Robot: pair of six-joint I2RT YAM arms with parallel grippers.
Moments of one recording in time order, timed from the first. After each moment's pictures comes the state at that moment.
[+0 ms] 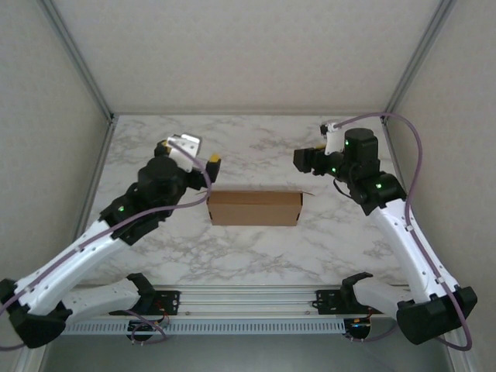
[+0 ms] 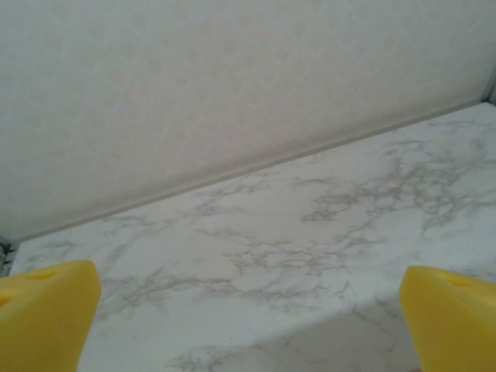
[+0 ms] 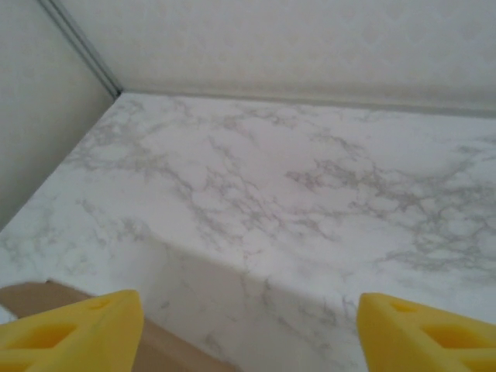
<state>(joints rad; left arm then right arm) -0.74 0.96 1.09 -0.37 -0.49 0.01 0.36 1.09 1.18 -0.58 -0.24 0.13</state>
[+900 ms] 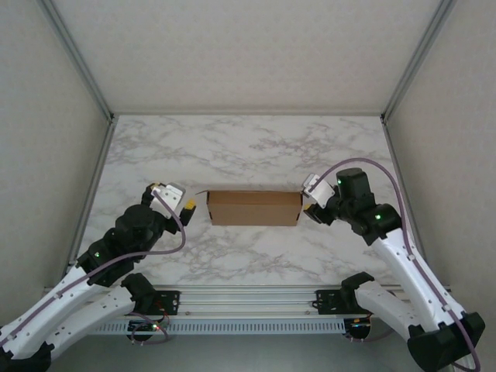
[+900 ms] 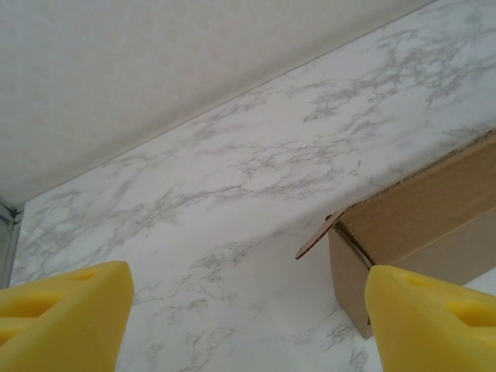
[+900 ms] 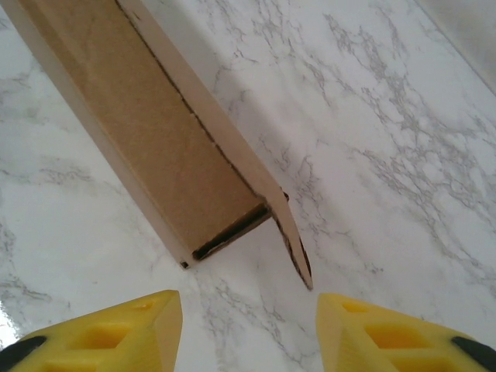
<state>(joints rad) -0.74 0.53 0.68 -0.47 -0.42 0.14 0.42 0.90 0.89 -0.78 -0.16 -0.58</state>
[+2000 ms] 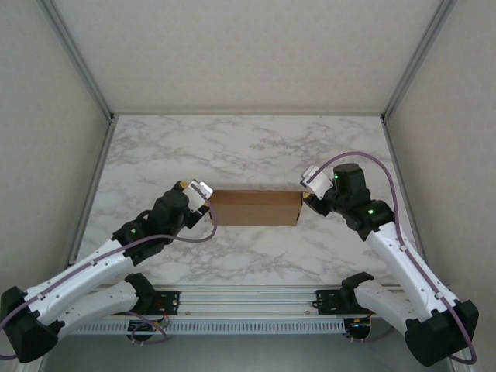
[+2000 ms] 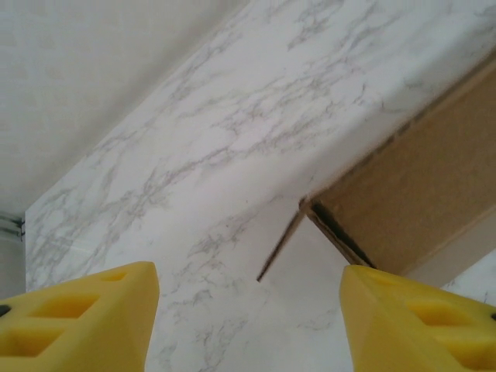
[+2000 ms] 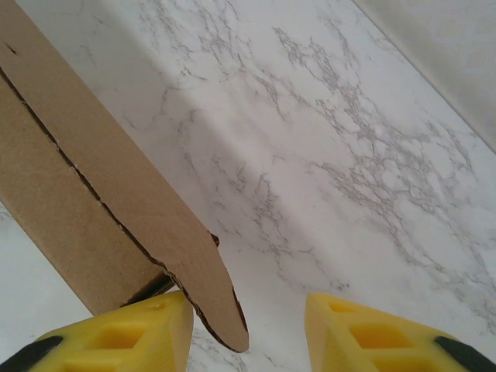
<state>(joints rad) -0.74 0.85 0.69 -0.37 -0.43 0.28 0.40 0.94 0.86 -0.62 -0.10 -0.54</state>
